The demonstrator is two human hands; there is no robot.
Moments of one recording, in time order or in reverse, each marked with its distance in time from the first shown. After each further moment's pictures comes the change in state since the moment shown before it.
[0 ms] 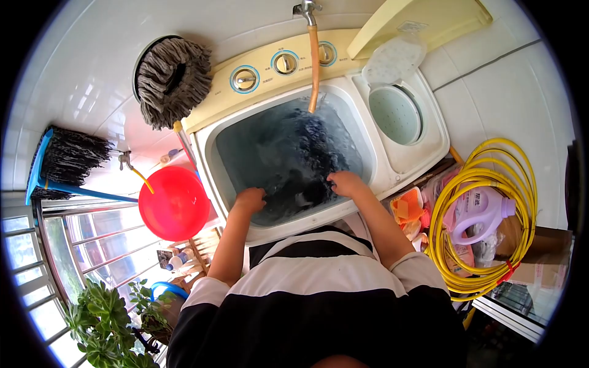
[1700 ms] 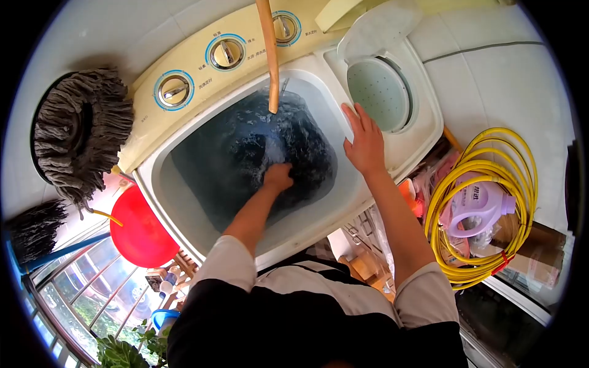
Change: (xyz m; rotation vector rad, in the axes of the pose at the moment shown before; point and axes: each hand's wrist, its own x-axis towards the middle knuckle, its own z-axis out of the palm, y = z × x) left_hand 0.186 0.113 0.068 -0.167 0.072 0.333; right_hand -0.010 0.036 -0.102 -0.074 0.830 0.222
